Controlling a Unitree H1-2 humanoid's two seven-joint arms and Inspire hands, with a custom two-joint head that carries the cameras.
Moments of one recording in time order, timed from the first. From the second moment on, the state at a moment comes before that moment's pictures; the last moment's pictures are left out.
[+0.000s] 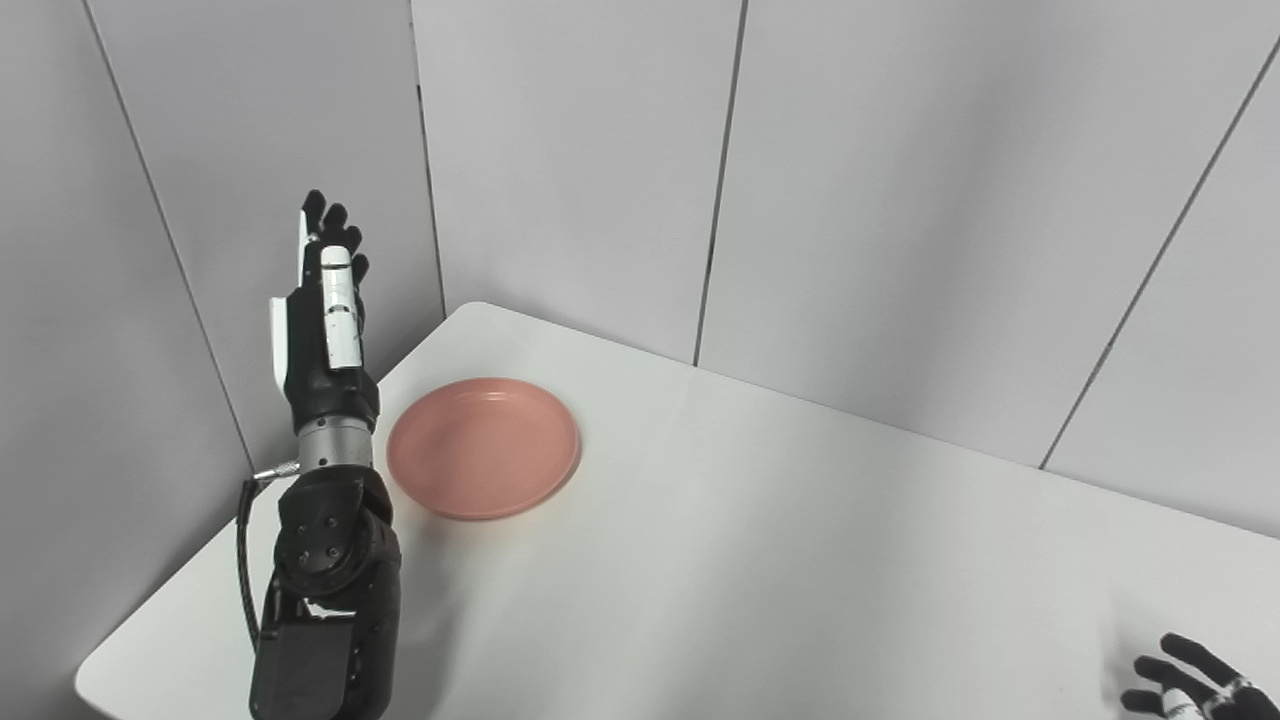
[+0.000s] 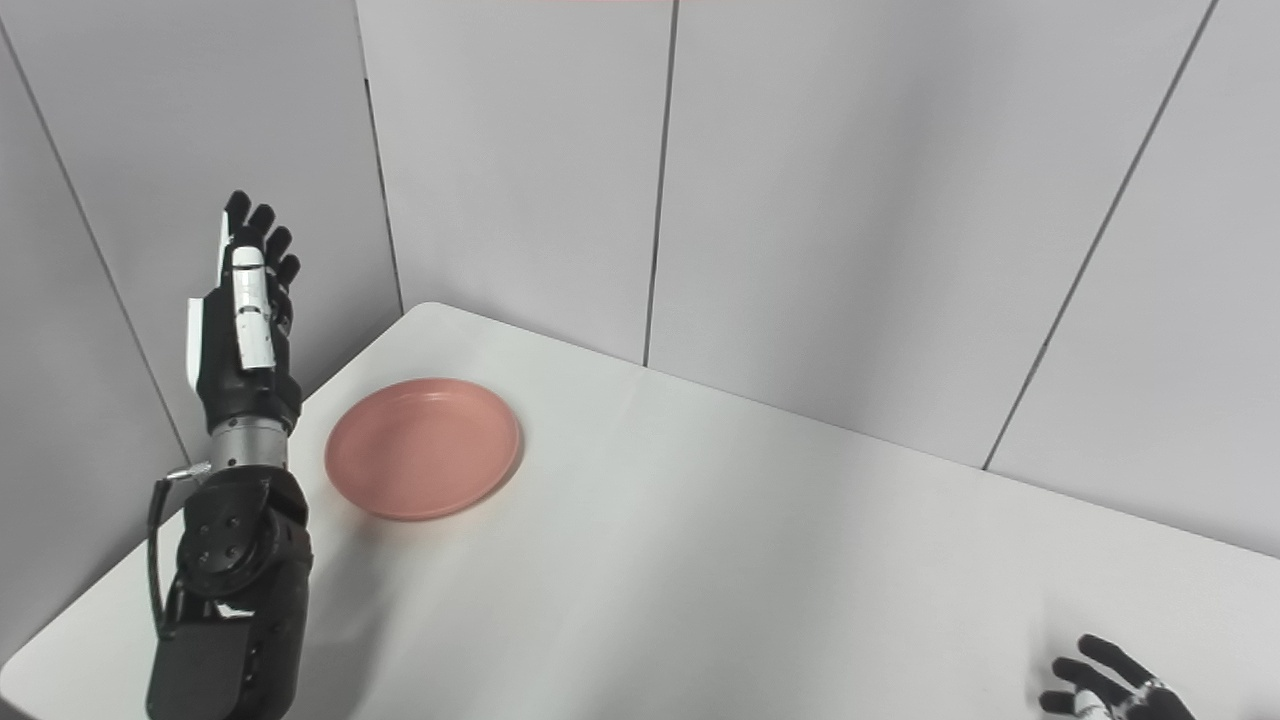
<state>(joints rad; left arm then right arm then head) -0.34 0.18 0.49 -0.22 -0.13 0.10 0.25 -0.15 -0.06 -0.16 -0.12 0.13 0.25 -0.05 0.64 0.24</state>
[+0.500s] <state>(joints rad) -0.33 0.18 0.52 -0.09 -0.17 0.09 0.26 -0.16 -0.07 -0.16 -0.12 0.13 0.25 -0.05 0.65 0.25</state>
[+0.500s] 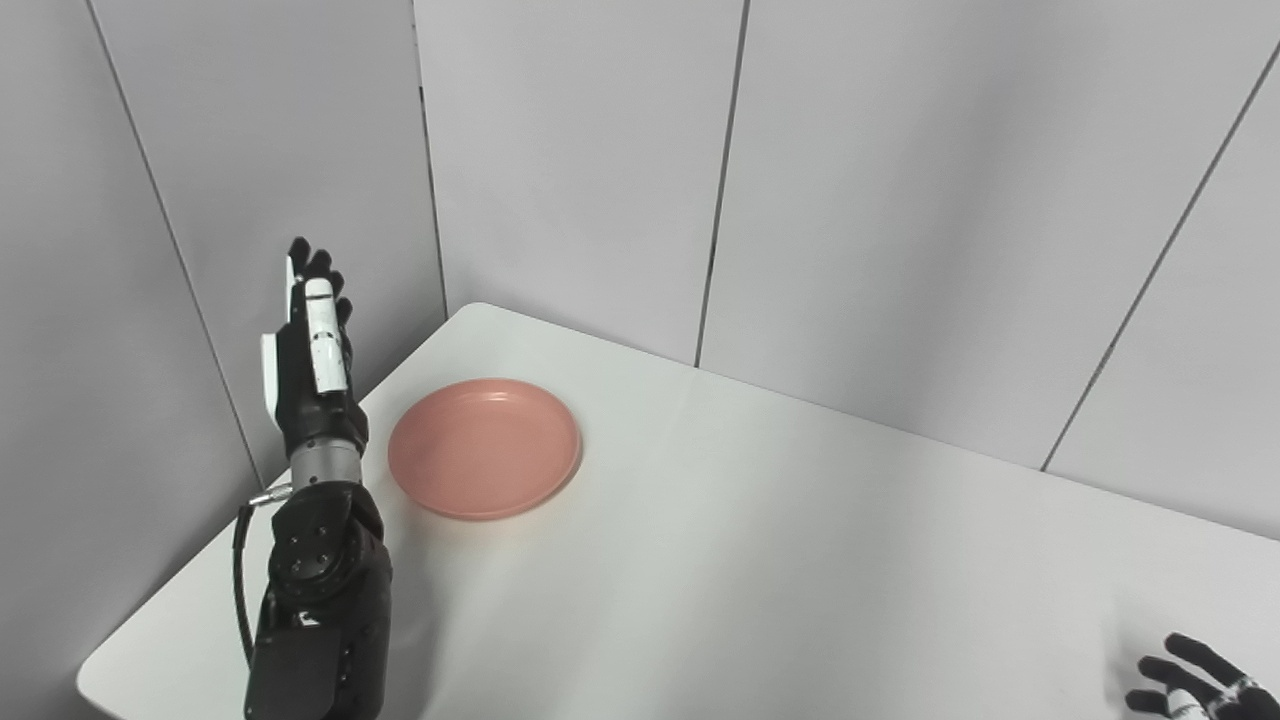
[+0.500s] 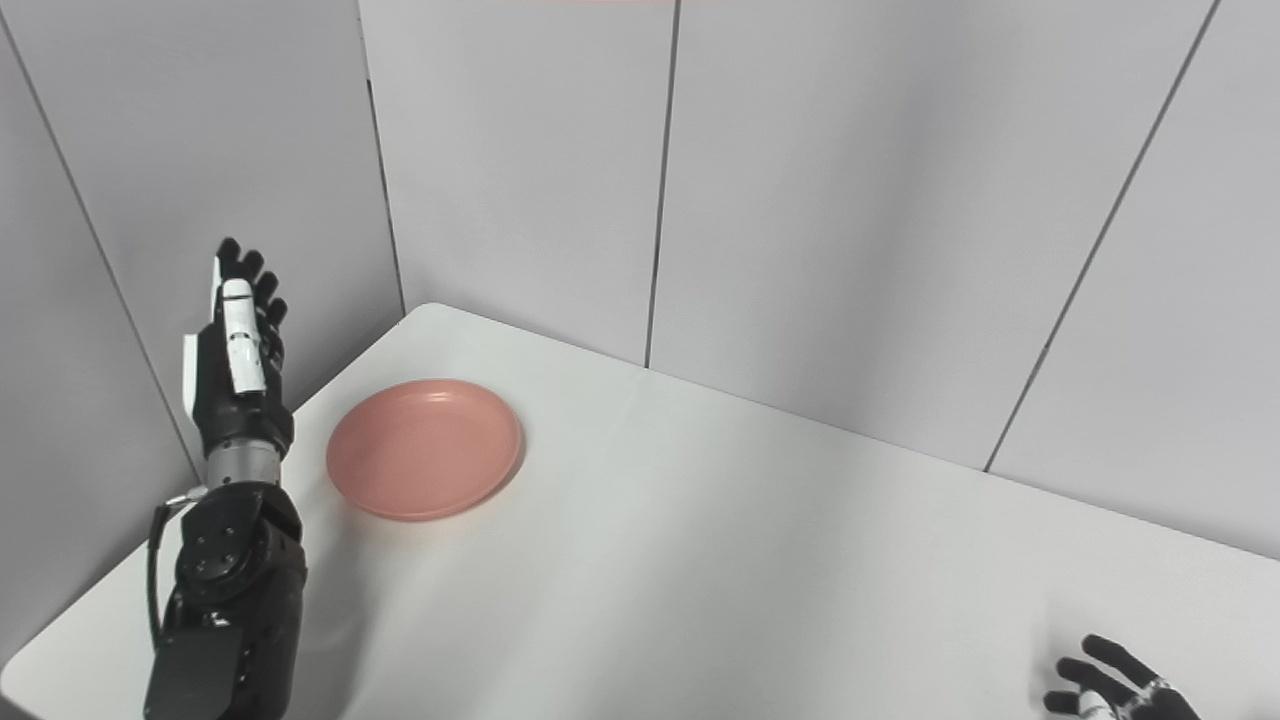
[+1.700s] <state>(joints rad) -0.29 0.20 0.54 0.14 -0.31 0.05 0.24 -0.15 -0.08 -0.16 -0.13 0.15 0.25 -0.05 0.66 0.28</state>
